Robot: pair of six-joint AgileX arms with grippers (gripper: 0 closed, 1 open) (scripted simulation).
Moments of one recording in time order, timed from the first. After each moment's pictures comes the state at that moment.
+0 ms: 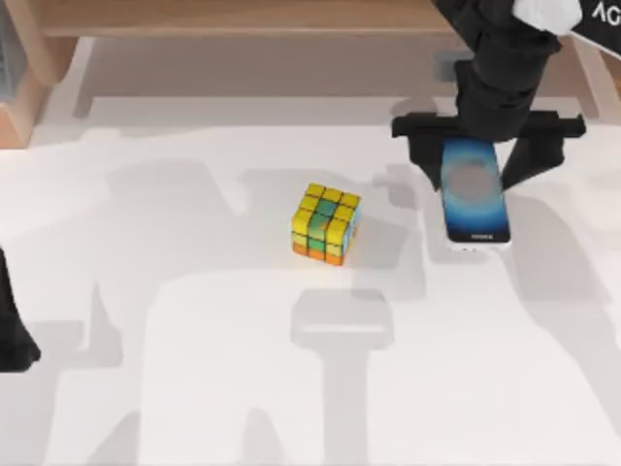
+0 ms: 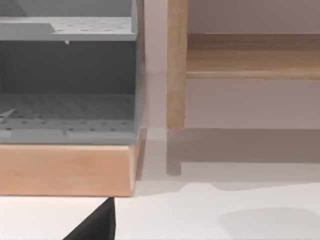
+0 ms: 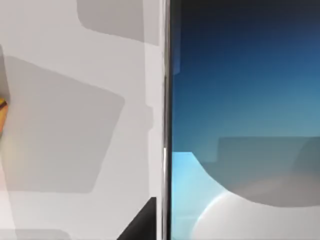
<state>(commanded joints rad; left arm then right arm) 0.00 0.00 0.00 0.00 0.00 0.00 0.38 2.27 2.00 -1.26 0.01 0.41</state>
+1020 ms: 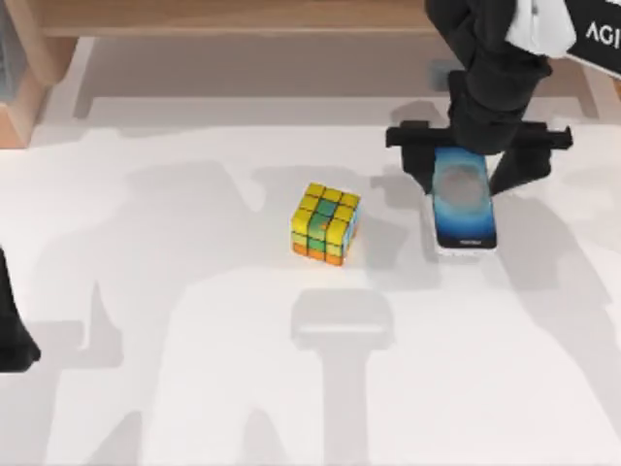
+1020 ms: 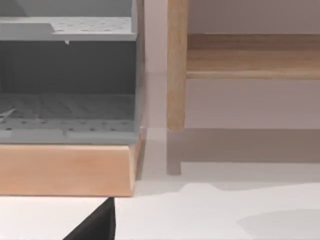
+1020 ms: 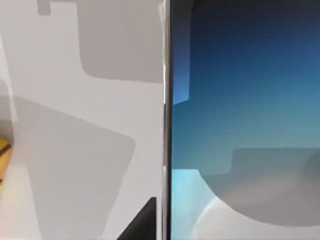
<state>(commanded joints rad) 0.00 0.00 0.00 0.00 0.00 0.00 0.39 2.27 1.90 -1.10 0.01 0.41</state>
